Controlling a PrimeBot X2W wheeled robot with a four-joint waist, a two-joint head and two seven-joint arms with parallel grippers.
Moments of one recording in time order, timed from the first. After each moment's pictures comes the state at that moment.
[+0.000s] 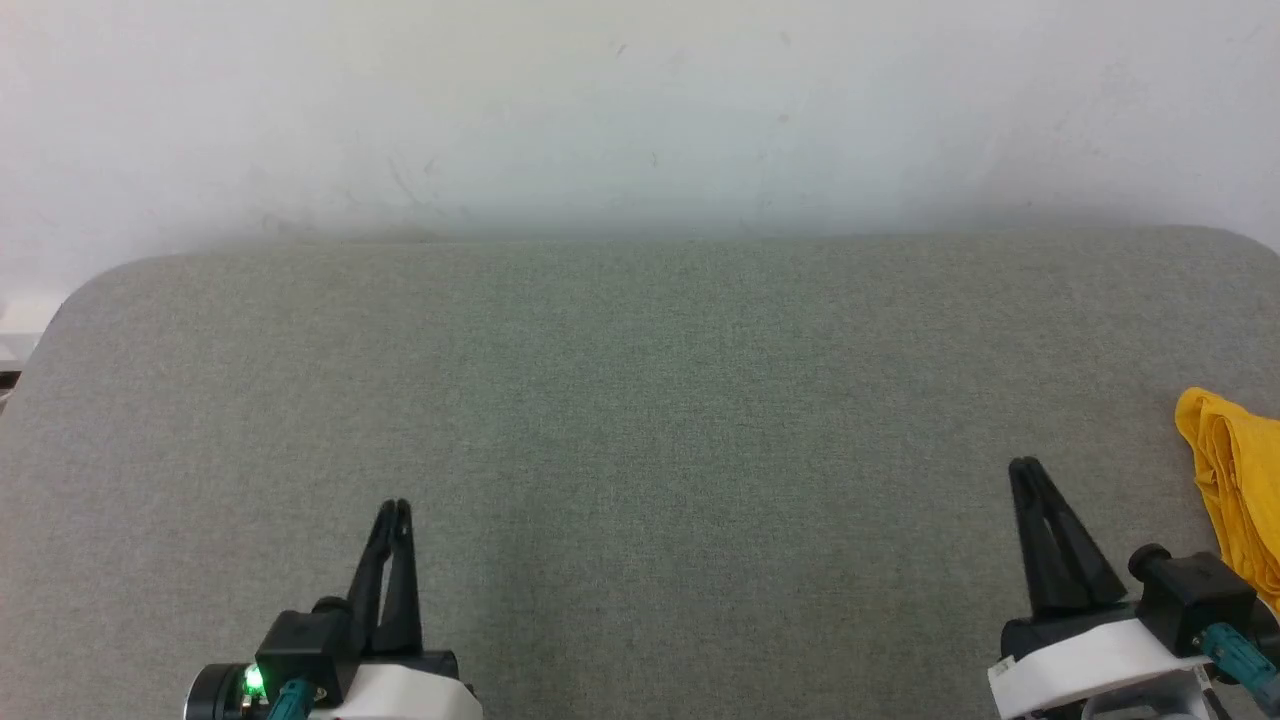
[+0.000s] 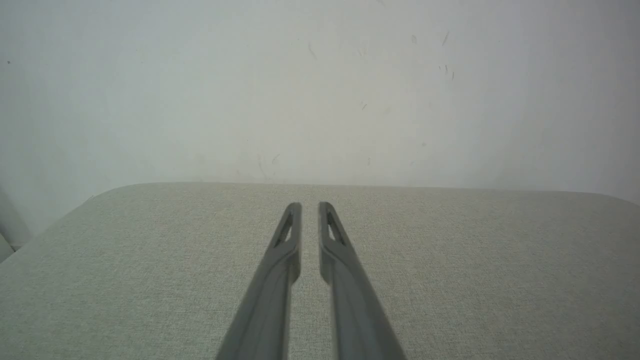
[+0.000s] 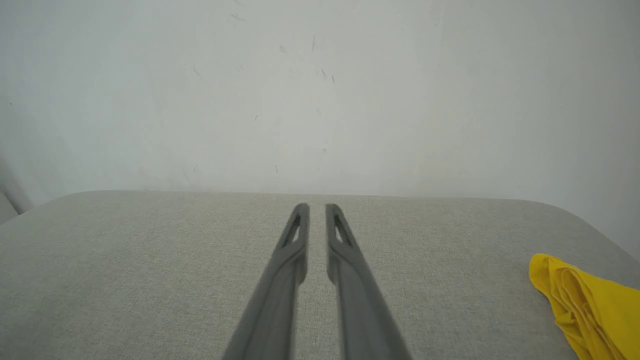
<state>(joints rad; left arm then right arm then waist) 0.10 0.05 -0.06 0.03 -0.09 0.06 -0.26 0.07 -0.08 0.01 0.05 0.15 0.13 -0.23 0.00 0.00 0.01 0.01</state>
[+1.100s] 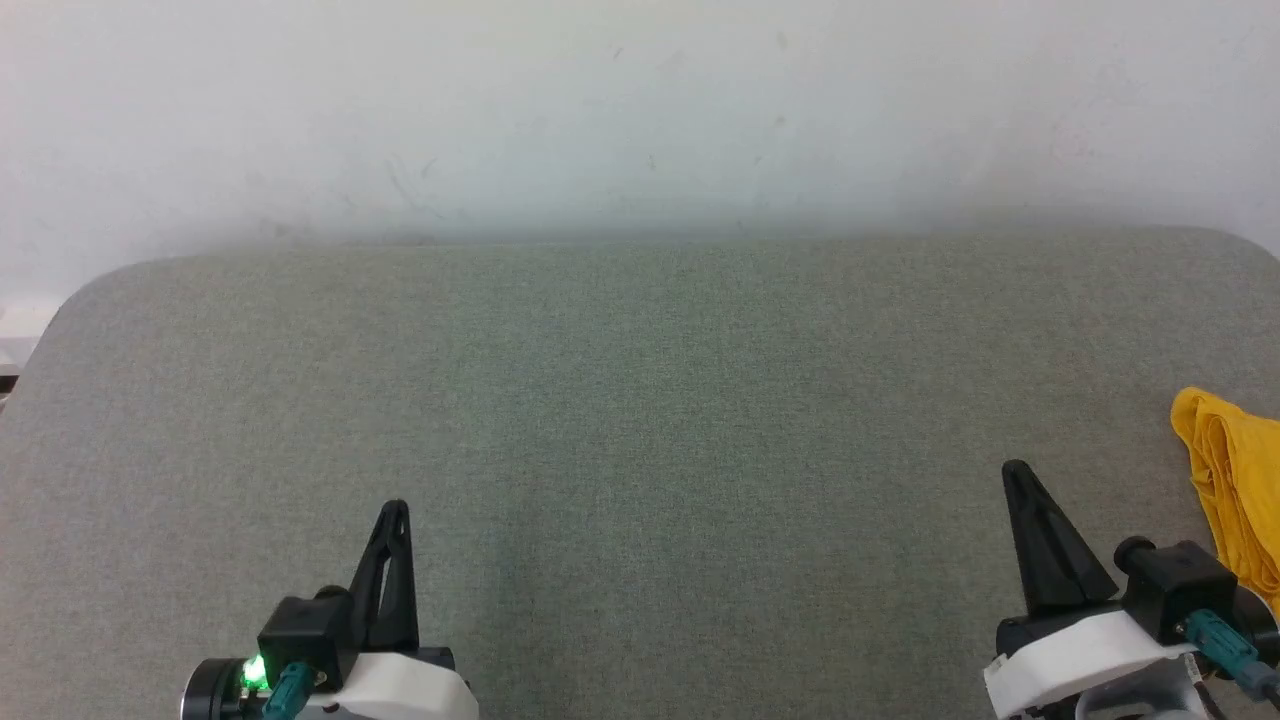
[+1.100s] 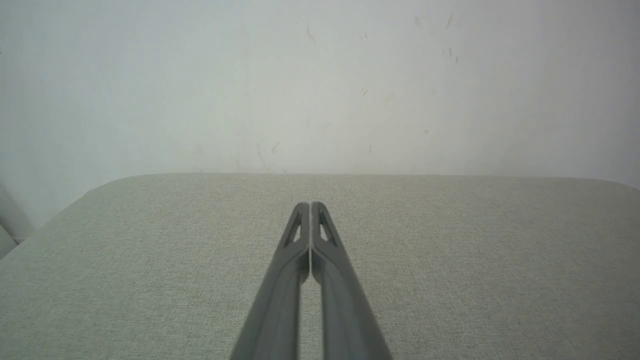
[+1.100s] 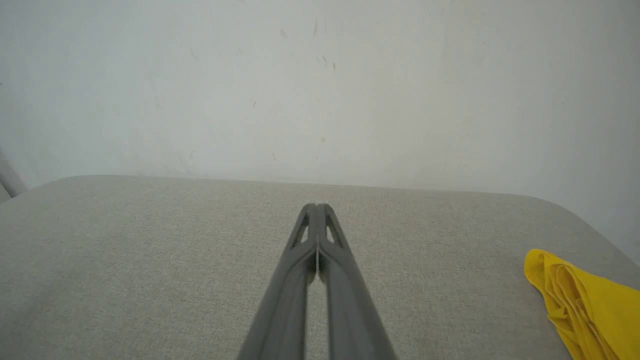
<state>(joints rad) 0.09 0.05 -0.05 0.03 -0.07 0.05 -0.19 0.06 -0.08 0.01 0.04 0.12 0.13 -0.17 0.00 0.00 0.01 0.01</state>
